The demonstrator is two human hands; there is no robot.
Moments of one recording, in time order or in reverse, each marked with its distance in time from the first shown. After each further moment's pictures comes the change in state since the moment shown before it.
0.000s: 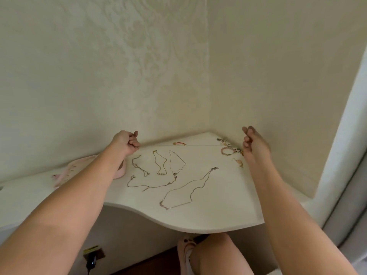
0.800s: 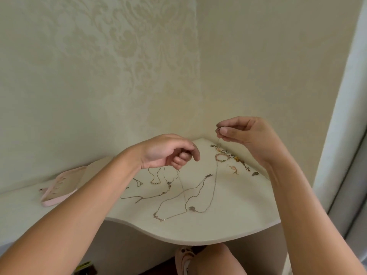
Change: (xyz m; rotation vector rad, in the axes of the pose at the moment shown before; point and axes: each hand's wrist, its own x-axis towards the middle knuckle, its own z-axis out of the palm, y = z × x) left_hand -0.149 -0.031 0.089 0.987 -0.935 0.103; right_hand -0.098 -0.074 0.041 -0.694 -0.606 -0.195
